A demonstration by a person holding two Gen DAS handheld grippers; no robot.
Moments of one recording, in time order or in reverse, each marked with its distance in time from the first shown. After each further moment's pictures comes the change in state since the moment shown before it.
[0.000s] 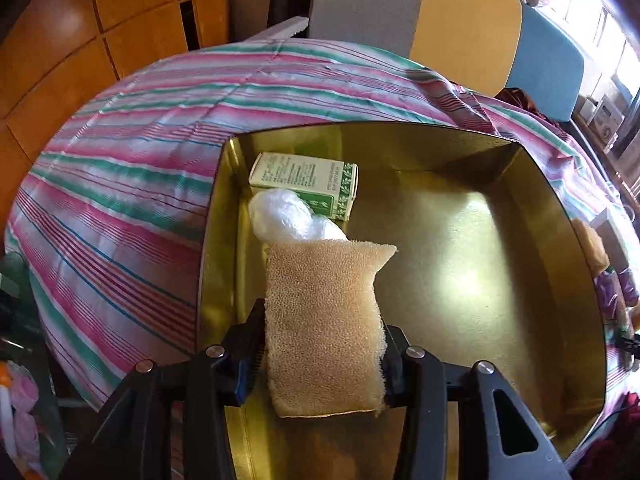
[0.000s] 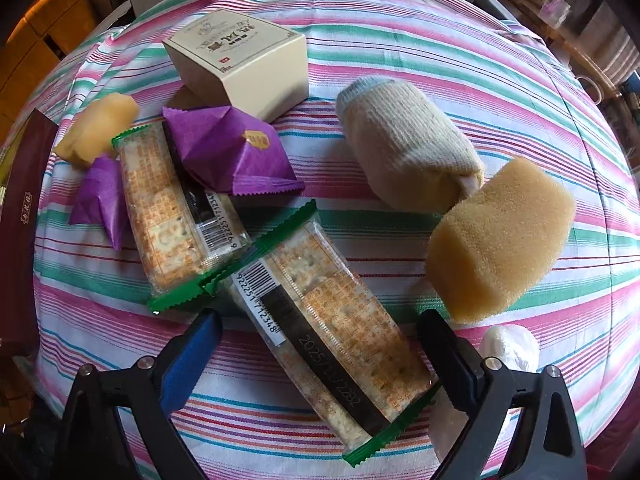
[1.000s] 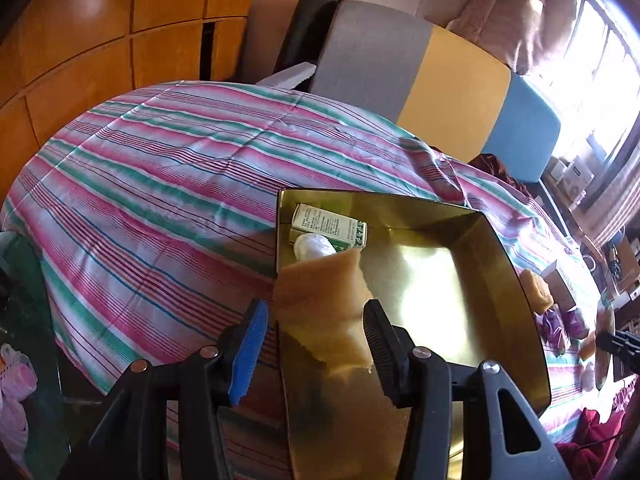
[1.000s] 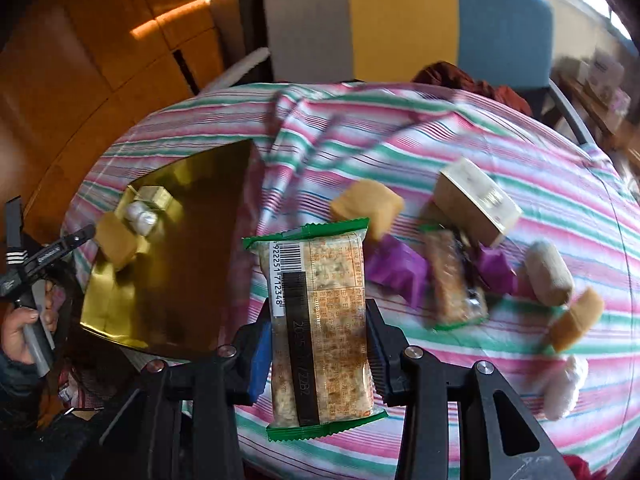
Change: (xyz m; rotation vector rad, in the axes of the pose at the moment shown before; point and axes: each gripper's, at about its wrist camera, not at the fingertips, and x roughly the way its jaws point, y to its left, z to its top) left arm -0.063 0.063 -0.007 -0.133 -0.152 -0.157; right arm -0.113 0.185 -0.012 -0.227 -0.298 0.255
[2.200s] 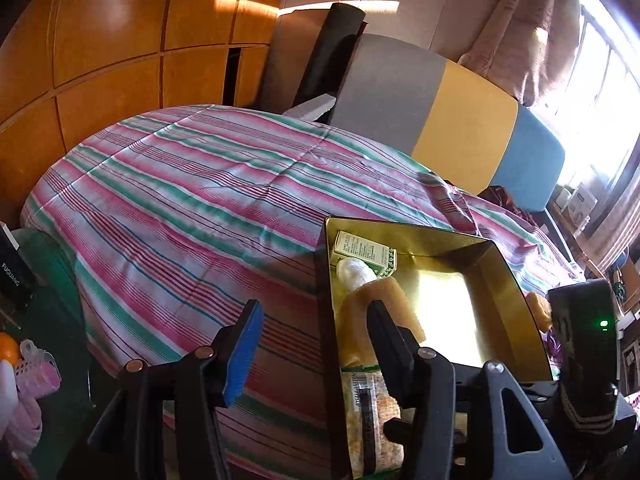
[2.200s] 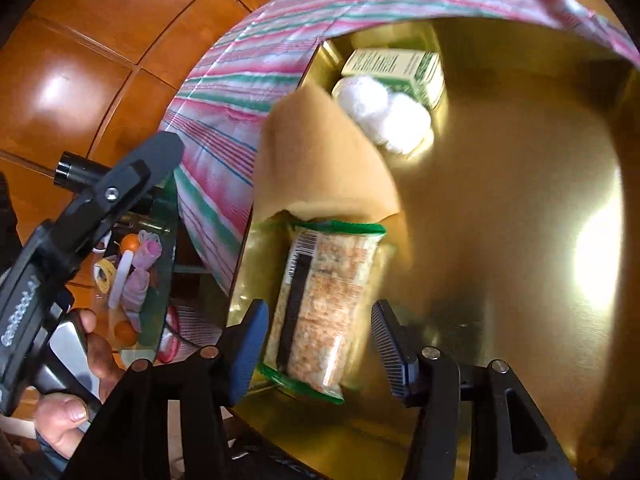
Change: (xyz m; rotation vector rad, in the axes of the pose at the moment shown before) left arm -0.033 0.031 -0.008 -0.025 -0.116 0.026; right arm 0.180 0.259 0.008 -0.121 0.343 0.402
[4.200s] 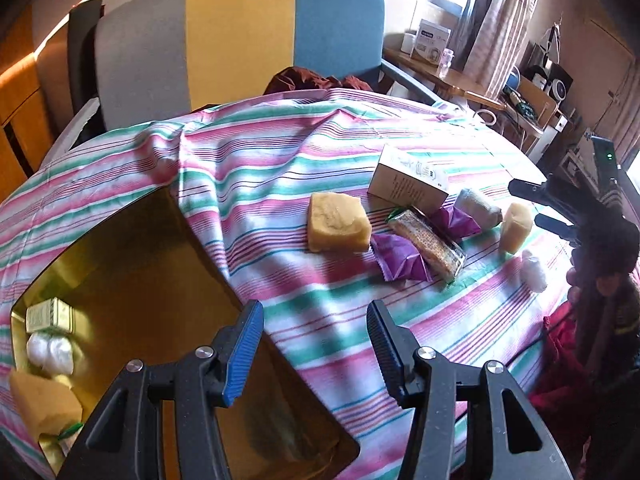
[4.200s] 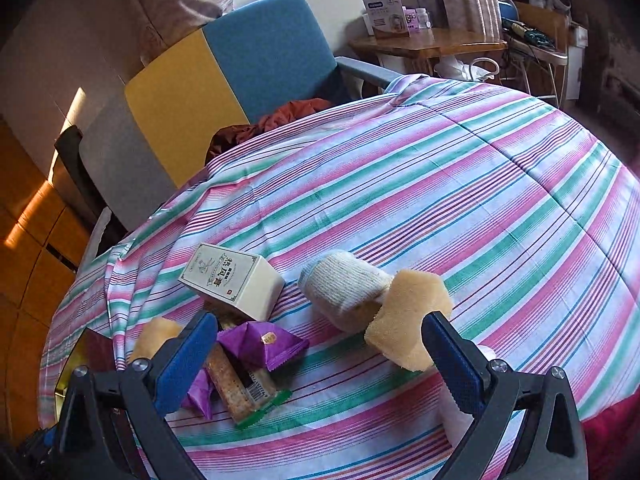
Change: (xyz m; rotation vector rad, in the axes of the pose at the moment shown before) left arm 0.060 -0.320 -0.045 0.569 0.273 -0.312; right arm -0.316 -0.350 -0.176 0.748 -0.724 -0.549
